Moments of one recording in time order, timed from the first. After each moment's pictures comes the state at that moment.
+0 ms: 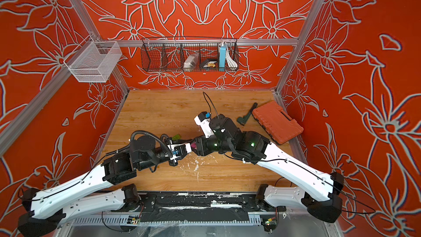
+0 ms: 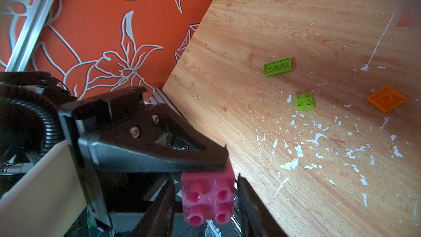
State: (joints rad) left arm -0.99 0.84 0.85 -0.28 0.02 0.57; right arm 1.06 1.15 1.29 -0.72 -0.22 0.65
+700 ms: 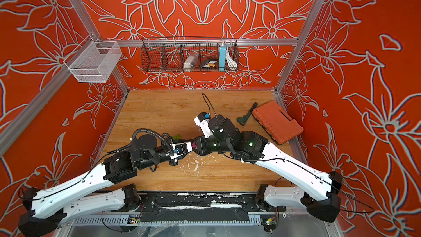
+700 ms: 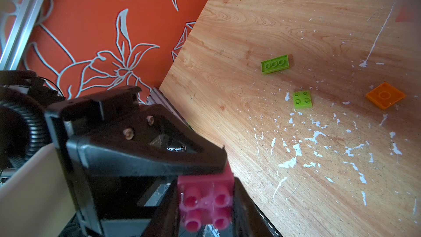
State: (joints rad) left arm -0.98 0.86 0.86 -0.31 0.02 0.54; right arm 1.06 1.15 1.27 -0.71 -0.21 0.66
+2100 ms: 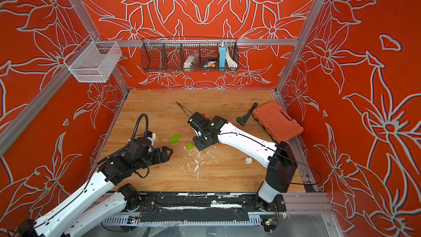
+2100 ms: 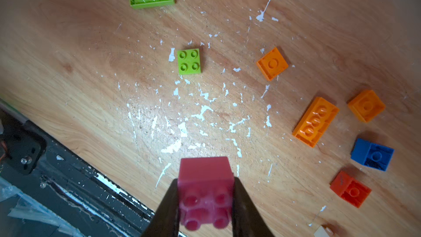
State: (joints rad) left arm -0.50 0.75 0.62 -0.73 0.04 -0.76; right arm 0.94 1.66 1.47 -1.04 0.03 0.31
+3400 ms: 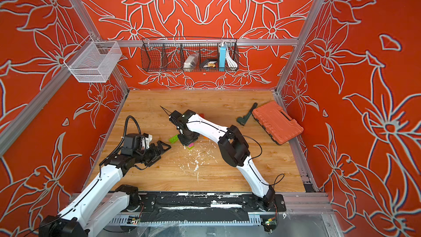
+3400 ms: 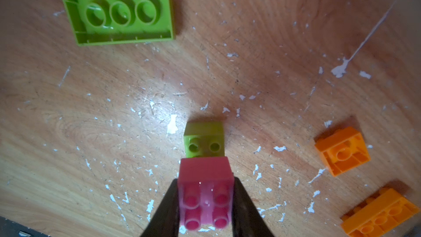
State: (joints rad) left arm -0.10 0.84 0.46 -0.50 0.54 -0.80; right arm 0.94 2.28 2.03 -1.23 0.00 0.29
